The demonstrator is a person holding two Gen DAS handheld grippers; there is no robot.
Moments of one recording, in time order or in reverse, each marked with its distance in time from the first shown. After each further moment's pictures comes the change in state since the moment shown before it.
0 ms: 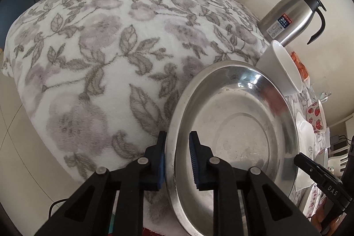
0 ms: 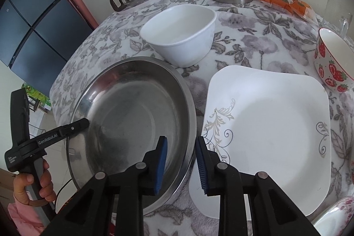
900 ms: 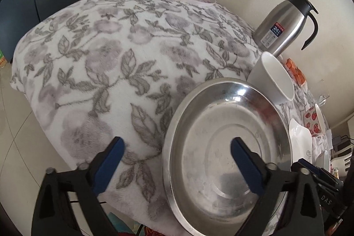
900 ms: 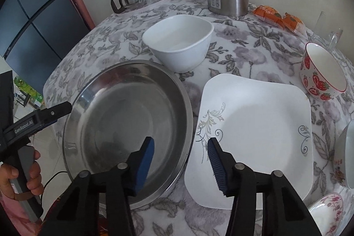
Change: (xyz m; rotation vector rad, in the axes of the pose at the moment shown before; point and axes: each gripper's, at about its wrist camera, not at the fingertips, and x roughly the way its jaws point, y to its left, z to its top) left arm -0.020 -0.018 0.005 0.038 -0.074 0.024; right arm -0.015 0.006 -0.003 -0.059 -0.032 -0.097
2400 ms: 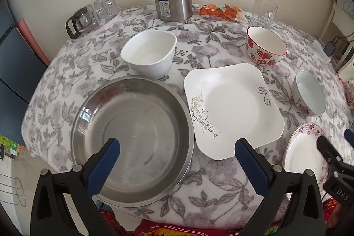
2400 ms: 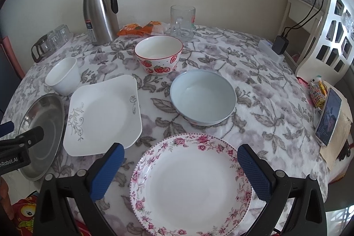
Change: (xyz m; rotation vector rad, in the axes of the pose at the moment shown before) left arm -0.037 -0.234 -0.074 0.528 0.023 0.149; right arm -0.137 -0.129 -0.103 0.316 -0.183 -0.426
